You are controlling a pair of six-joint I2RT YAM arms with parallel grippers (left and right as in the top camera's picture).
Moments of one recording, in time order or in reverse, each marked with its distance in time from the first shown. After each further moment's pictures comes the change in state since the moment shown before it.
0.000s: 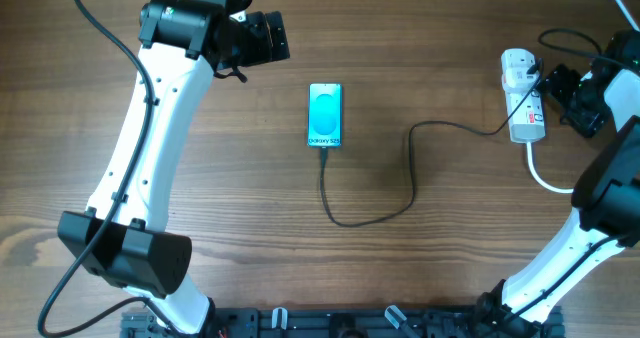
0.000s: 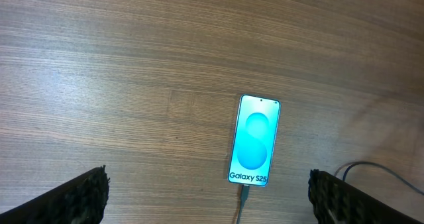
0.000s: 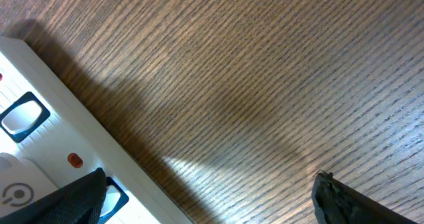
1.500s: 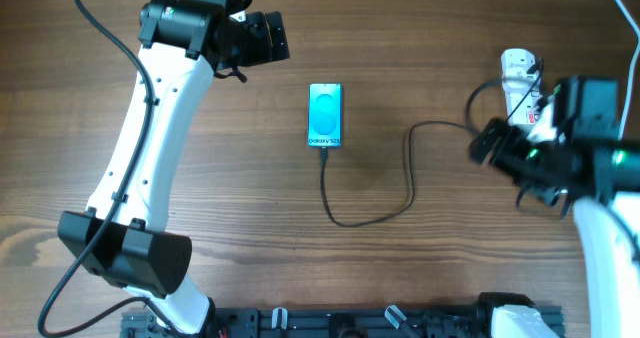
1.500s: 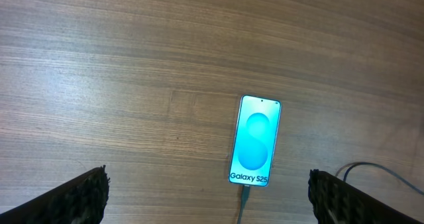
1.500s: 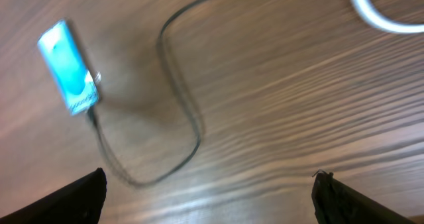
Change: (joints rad) left arm 0.000 0.000 0.000 0.000 -0.003 0.000; right arm 0.439 -1.011 -0.363 -0.581 -0.060 0.139
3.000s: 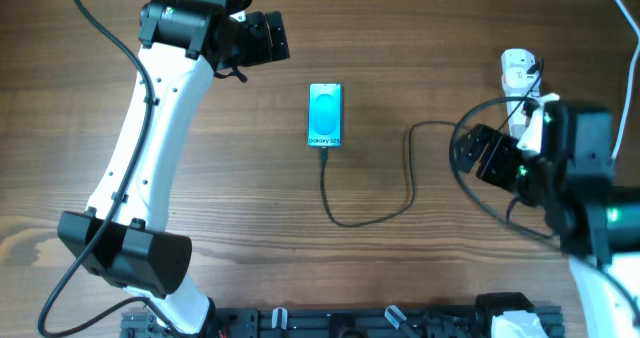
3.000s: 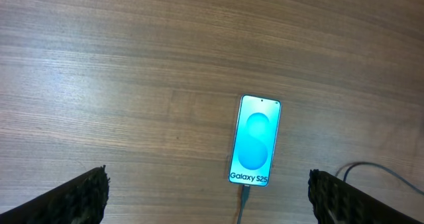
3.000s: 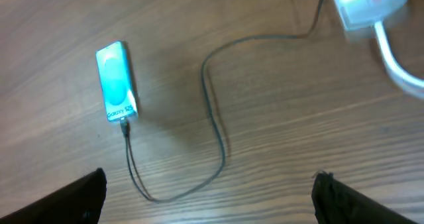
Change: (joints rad) left arm 0.000 0.000 0.000 0.000 0.000 0.000; right arm 0.094 -0.171 -0.080 0.213 0.027 -0.023
